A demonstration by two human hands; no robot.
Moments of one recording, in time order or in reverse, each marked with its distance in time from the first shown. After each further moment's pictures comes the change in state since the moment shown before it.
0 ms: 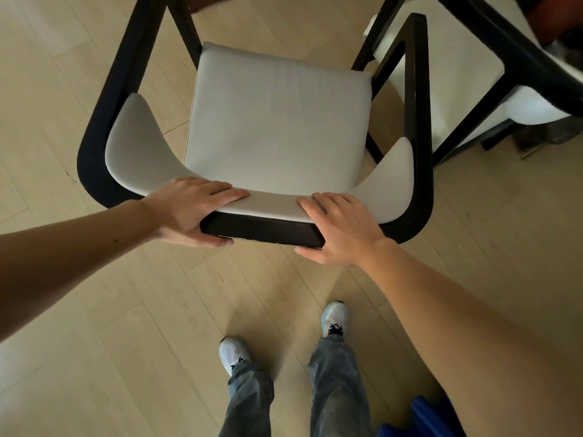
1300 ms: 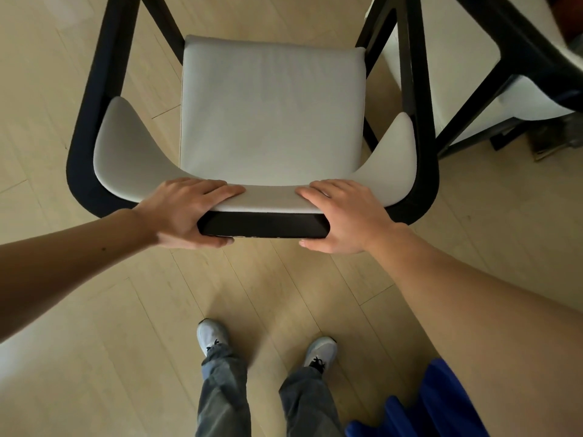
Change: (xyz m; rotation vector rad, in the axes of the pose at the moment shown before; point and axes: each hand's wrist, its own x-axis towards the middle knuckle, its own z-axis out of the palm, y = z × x) left_hand 0.042 0.091 0.007 -0.048 0.046 -0.180; right_hand -0.043 0.086 0.005 0.134 0.036 -0.129
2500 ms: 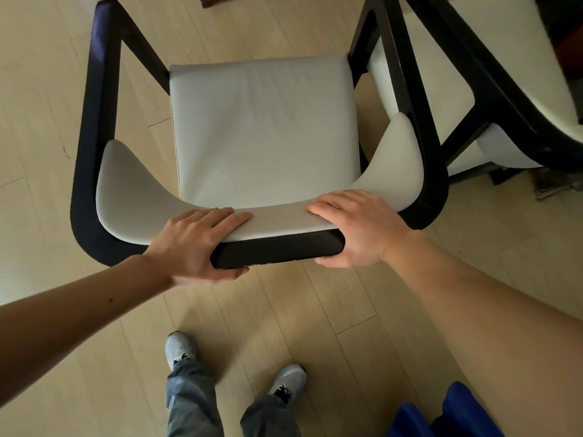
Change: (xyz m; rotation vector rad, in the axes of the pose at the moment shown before) left_hand 0.089 0.096 0.009 -0.033 0.083 -0.251; right_hand -0.021 0.140 -0.033 -0.005 -0.085 -0.160
